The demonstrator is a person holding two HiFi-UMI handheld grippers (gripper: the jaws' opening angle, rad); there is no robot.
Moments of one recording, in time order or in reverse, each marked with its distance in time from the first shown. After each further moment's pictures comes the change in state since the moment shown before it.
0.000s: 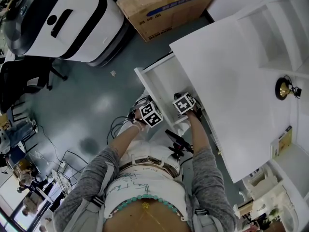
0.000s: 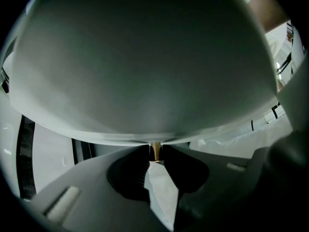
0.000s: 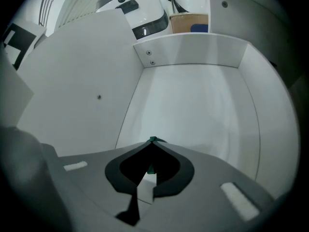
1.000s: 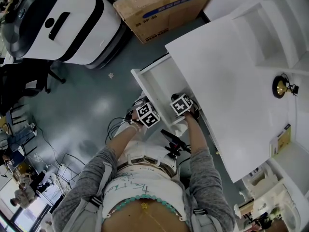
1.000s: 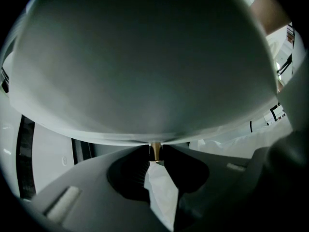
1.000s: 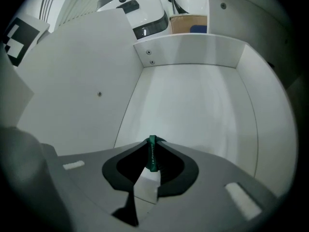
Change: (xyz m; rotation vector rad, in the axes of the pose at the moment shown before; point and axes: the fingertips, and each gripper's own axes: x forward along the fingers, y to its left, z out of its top) left arm -0.001 0.001 0.000 0.001 0.001 -0.002; right arm -0.002 -0.002 -0.004 -0.003 -0.005 -0.019
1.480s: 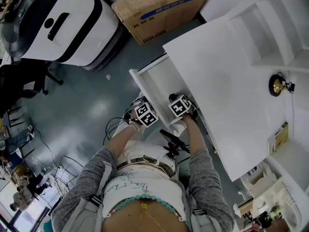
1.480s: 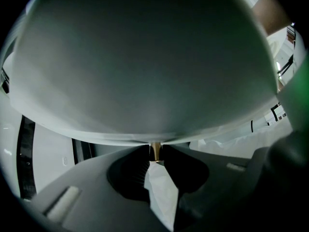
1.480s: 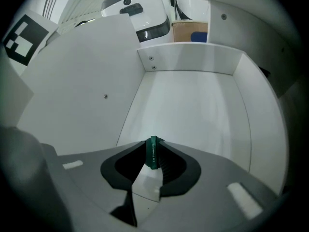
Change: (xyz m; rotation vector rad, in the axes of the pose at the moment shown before) left arm 0.001 0.001 -0.002 0.004 0.000 0.008; right arm -0.011 0.003 0.003 -0.024 -0.033 -0.031
